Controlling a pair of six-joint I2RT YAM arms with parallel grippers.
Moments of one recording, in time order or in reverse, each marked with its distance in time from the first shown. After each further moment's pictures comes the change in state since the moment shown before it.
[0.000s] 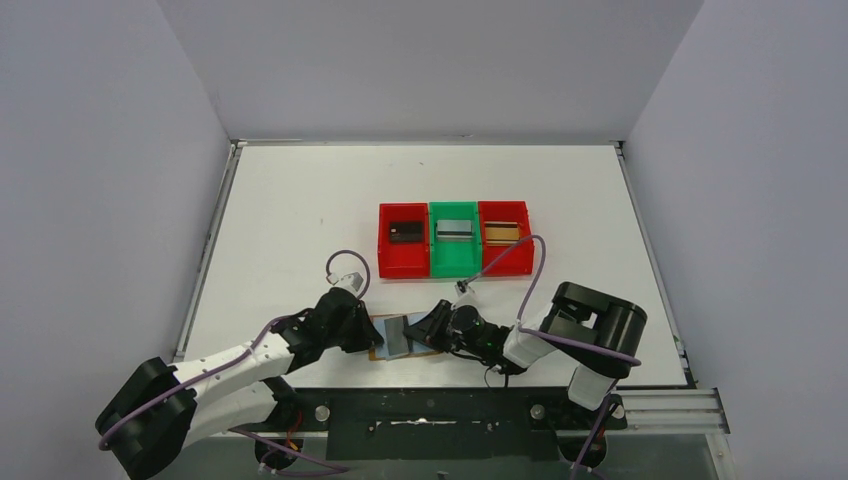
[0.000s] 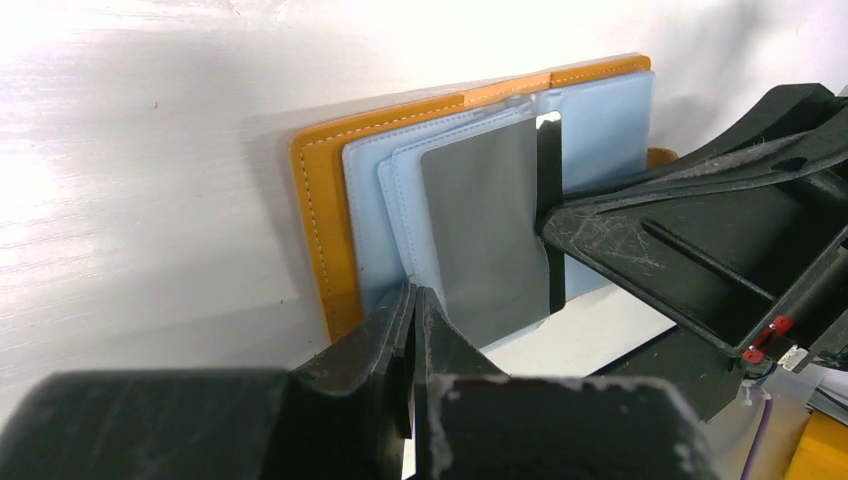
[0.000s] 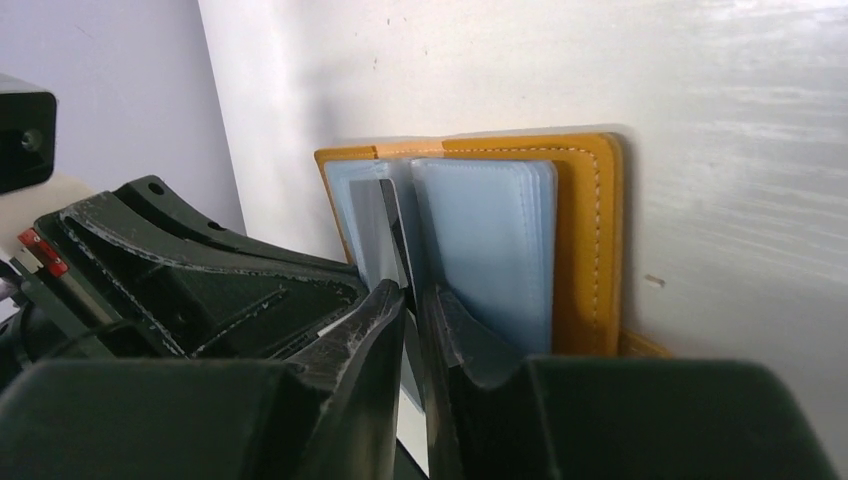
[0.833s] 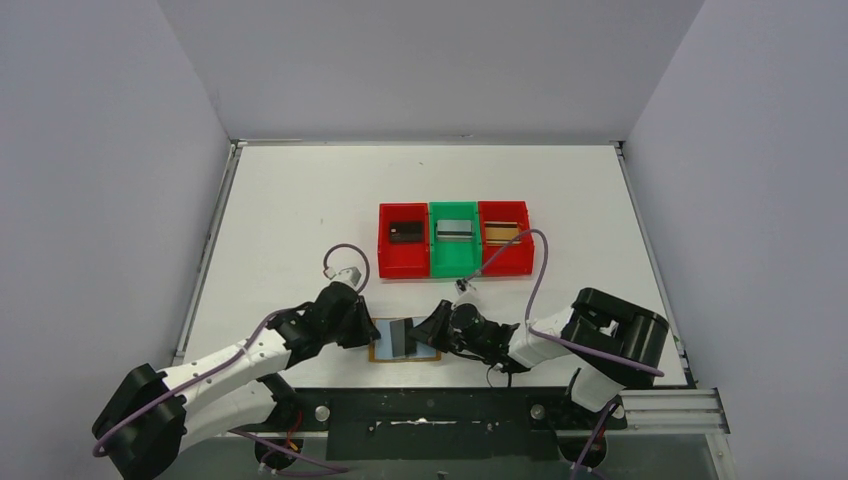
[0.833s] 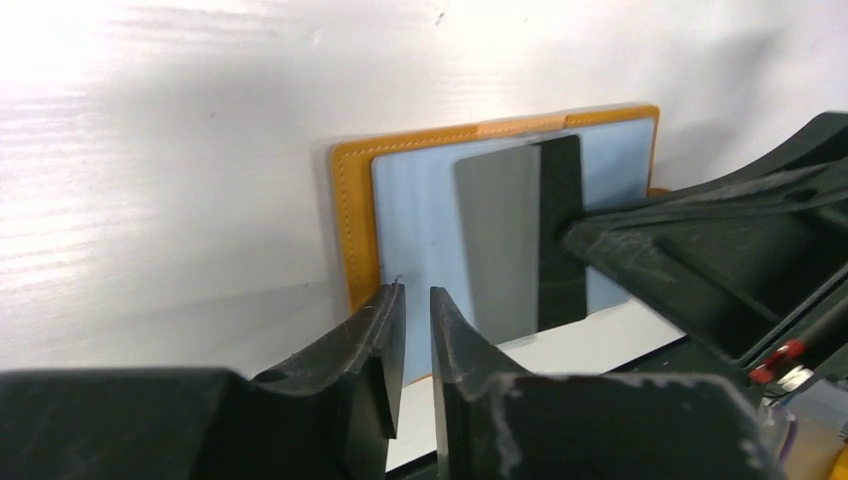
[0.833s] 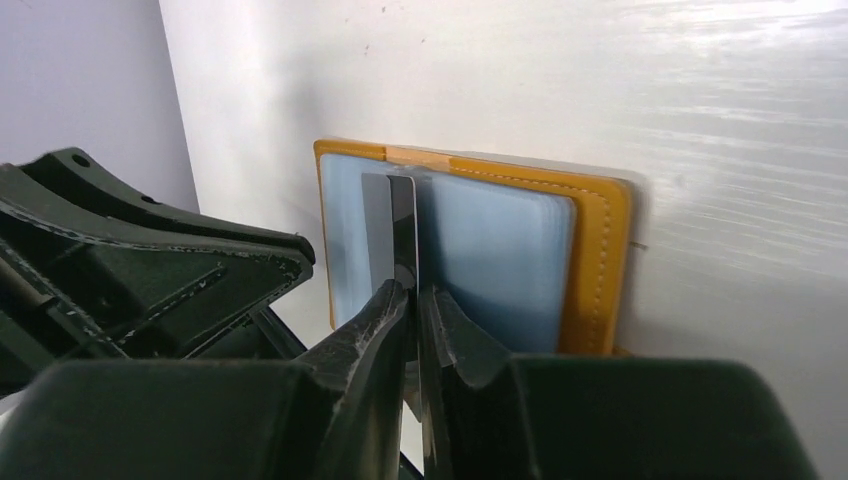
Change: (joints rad) left arm -0.003 -0.051 0.064 -0.151 -0.064 0.026; right arm 0.004 -0.121 -0.009 -0.169 0.016 -0.078
